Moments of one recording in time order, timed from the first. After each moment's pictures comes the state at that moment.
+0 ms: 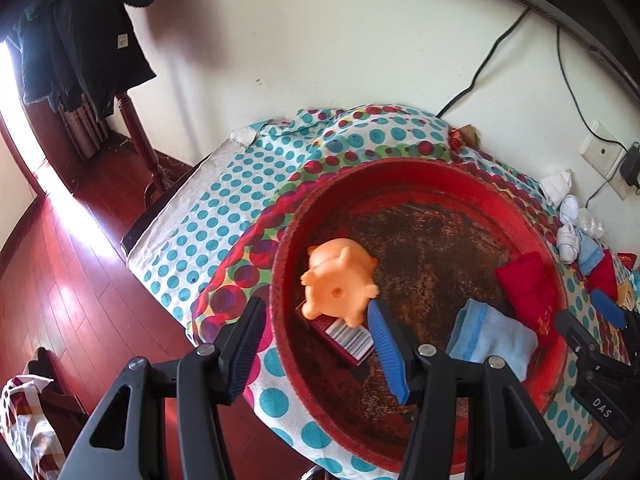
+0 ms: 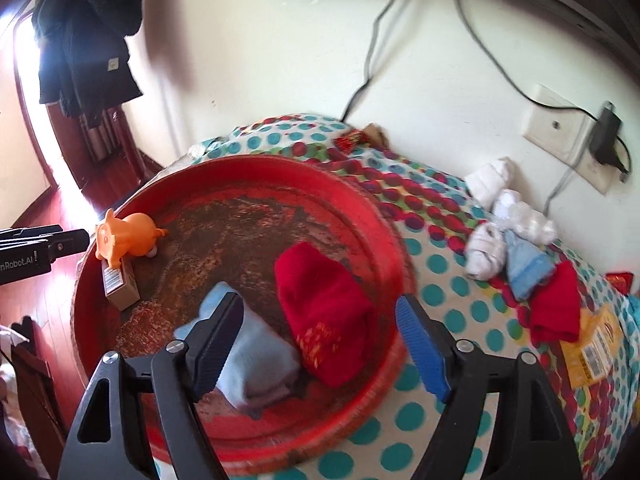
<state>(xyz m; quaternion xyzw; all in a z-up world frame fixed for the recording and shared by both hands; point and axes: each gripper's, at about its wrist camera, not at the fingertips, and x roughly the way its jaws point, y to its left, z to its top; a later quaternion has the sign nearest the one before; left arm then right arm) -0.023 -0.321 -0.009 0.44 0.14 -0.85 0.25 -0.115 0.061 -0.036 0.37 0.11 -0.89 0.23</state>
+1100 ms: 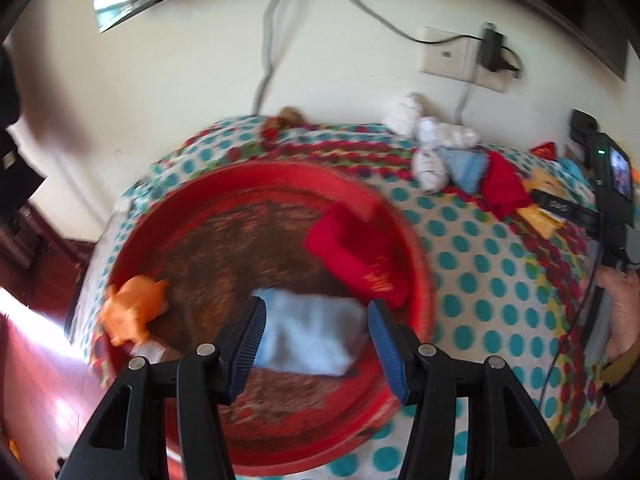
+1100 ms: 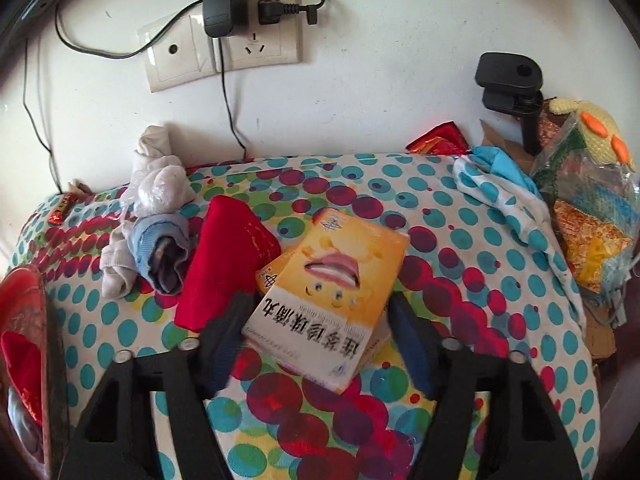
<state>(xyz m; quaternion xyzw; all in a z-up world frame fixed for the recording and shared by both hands) -0.087 -0.149 -0.009 0.45 0.01 -0.89 0.06 -0.242 0.096 -0.084 0.41 -0.03 -0.91 -0.04</state>
